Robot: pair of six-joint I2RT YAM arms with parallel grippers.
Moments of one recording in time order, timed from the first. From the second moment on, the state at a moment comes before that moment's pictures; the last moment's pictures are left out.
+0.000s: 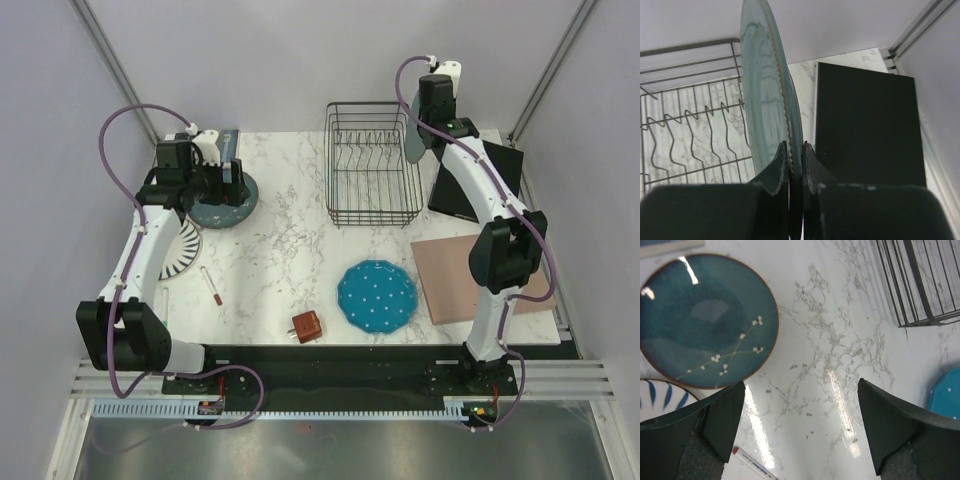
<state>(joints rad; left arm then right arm) -0.02 1.39 1.30 -0.55 0.31 0.06 0.23 1.98 1.98 -0.44 0.50 0.16</state>
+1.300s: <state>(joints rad) -0.03 1.43 1.20 -0.58 0.28 -0.05 0.35 2.25 2.10 -0.24 0.67 -0.09</state>
